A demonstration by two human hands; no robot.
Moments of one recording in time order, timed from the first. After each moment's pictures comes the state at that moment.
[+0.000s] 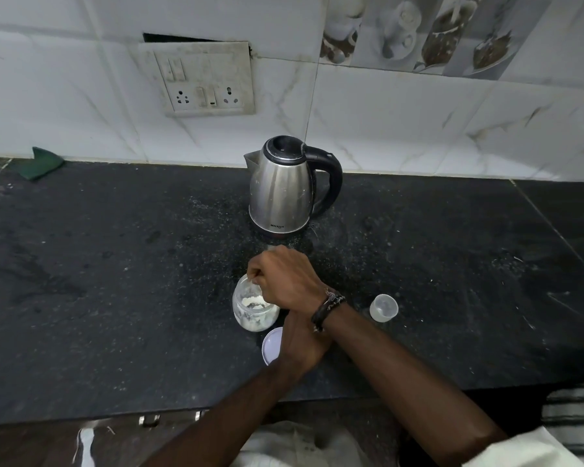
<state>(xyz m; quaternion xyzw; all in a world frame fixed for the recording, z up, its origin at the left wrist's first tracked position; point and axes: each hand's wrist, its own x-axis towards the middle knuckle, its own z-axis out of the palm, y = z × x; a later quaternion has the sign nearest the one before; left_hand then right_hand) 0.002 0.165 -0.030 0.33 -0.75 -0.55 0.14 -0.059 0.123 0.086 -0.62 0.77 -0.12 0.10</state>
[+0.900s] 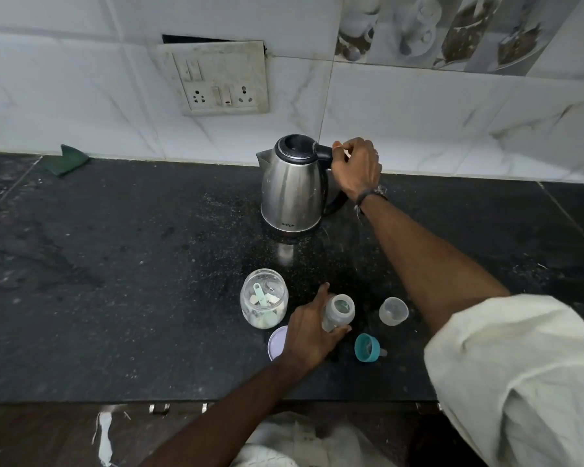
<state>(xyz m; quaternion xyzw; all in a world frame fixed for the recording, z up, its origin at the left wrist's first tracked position) -0.006 0.157 -0.026 0.29 -0.82 -0.45 0.21 -0.237 0.042 0.119 -0.30 0.87 -0.38 -0.03</state>
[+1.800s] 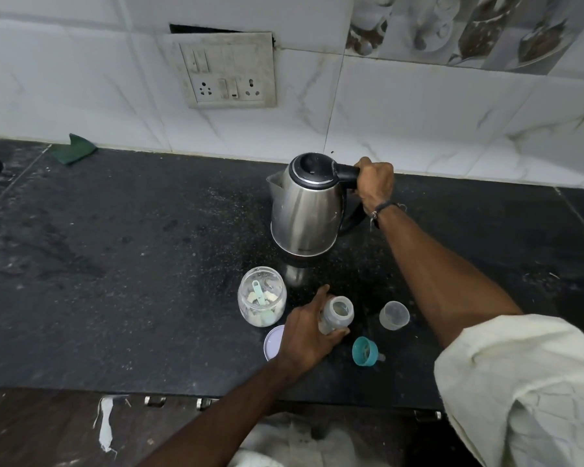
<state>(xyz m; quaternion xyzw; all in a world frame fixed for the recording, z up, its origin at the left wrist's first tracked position) -0.009 0.159 -0.035 0.30 -0.81 -0.45 0.23 -0.258 0.062 0.097 -0.19 0.81 -0.54 0.11</state>
